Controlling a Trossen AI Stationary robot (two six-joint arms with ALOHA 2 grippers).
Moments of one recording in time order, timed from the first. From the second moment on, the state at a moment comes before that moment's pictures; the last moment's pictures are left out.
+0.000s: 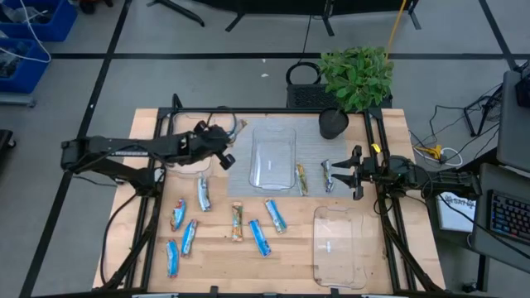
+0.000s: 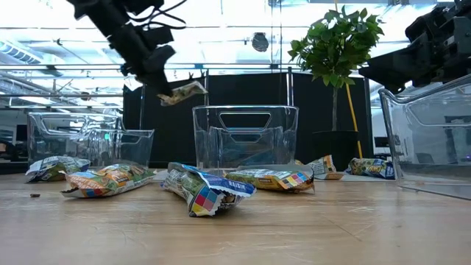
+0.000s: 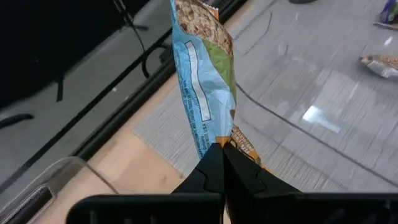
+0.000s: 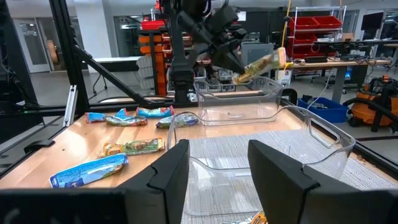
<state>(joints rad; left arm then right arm) 0.17 1.19 0.81 -0.38 -0.51 -0.21 -0.07 0.01 0.01 0.02 0.02 0.04</state>
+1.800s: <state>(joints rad) 0.70 1.03 0.64 -0.86 -0.27 -0.49 -0.07 0.01 0.01 0.02 0.02 0.04</state>
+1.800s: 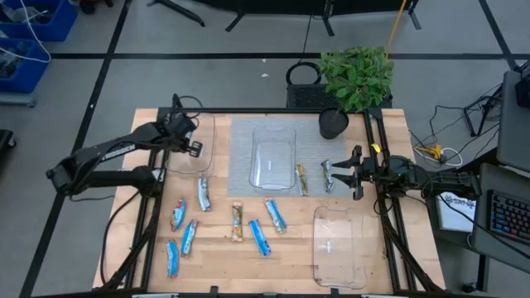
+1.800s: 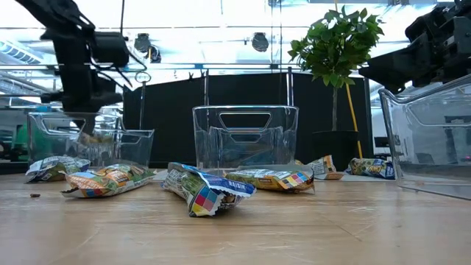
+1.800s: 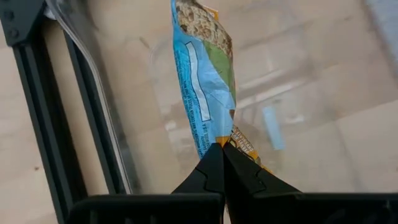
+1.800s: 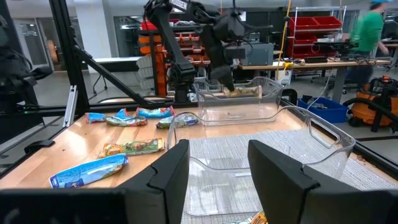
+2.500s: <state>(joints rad) 0.72 1.13 0.64 -0.85 -0.27 -0.47 -0.07 0.01 0.01 0.02 0.02 0.04</state>
